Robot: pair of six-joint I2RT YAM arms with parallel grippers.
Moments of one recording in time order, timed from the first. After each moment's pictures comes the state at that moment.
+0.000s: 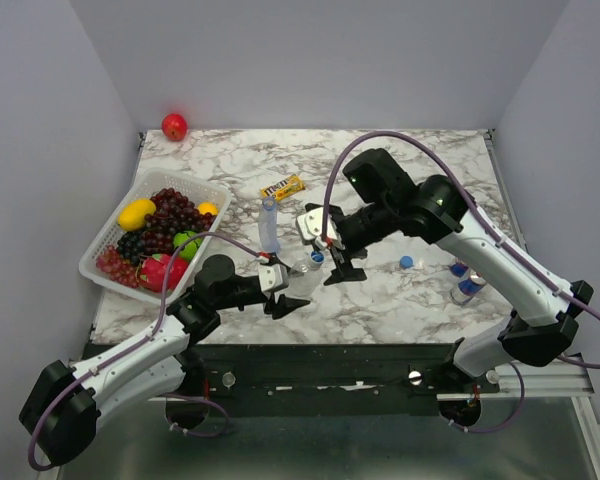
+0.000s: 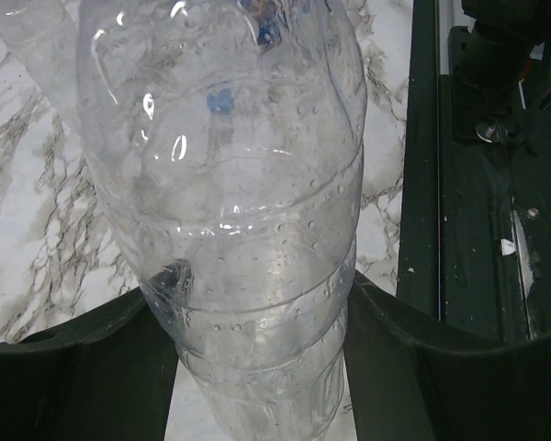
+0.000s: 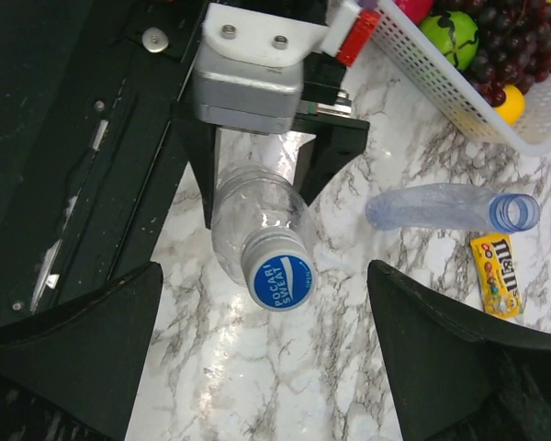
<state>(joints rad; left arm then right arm) -0.72 0.82 0.34 0.33 0.63 0.17 0.91 1.49 1.80 -1.16 -0.62 -0.90</state>
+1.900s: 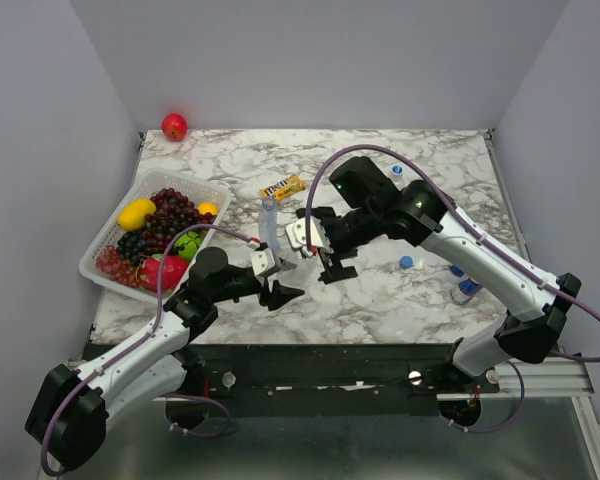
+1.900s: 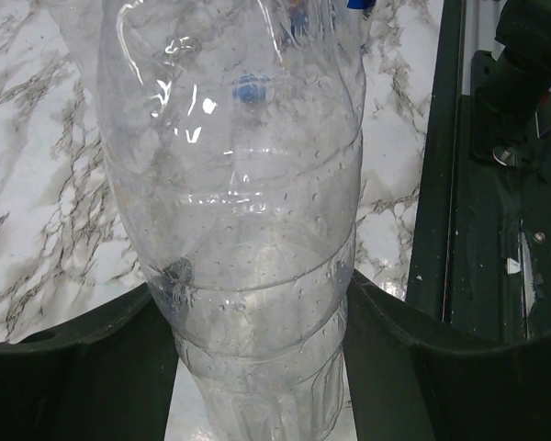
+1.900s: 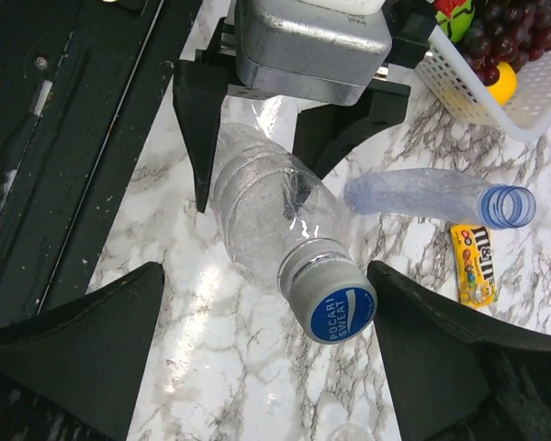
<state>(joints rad) -0.60 0.84 0.35 0.33 0.67 0.08 0.92 1.52 1.72 -1.09 -0.54 -0.98</state>
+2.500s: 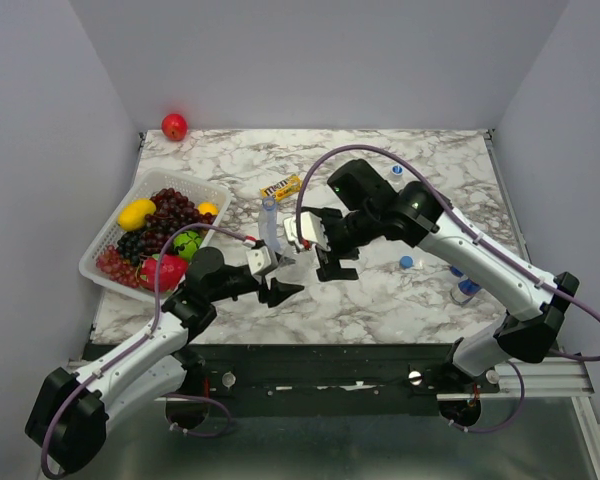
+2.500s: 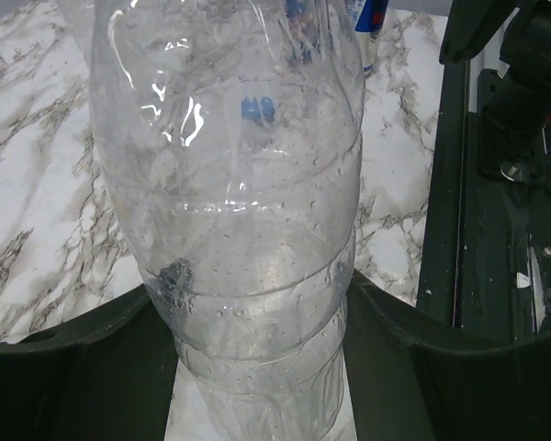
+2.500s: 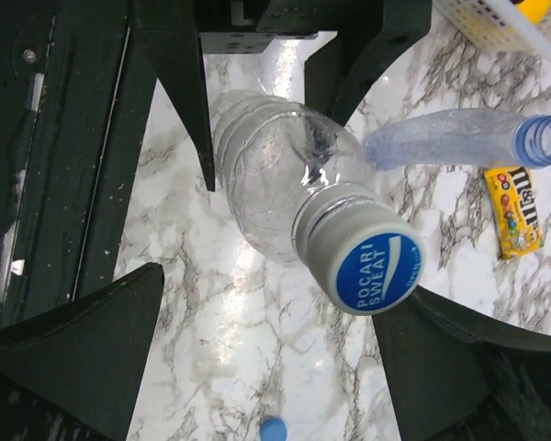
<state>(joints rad) -0.59 0.83 0.35 0.37 0.67 0.07 0.92 1.52 1.70 -1.09 -0.45 -0.85</state>
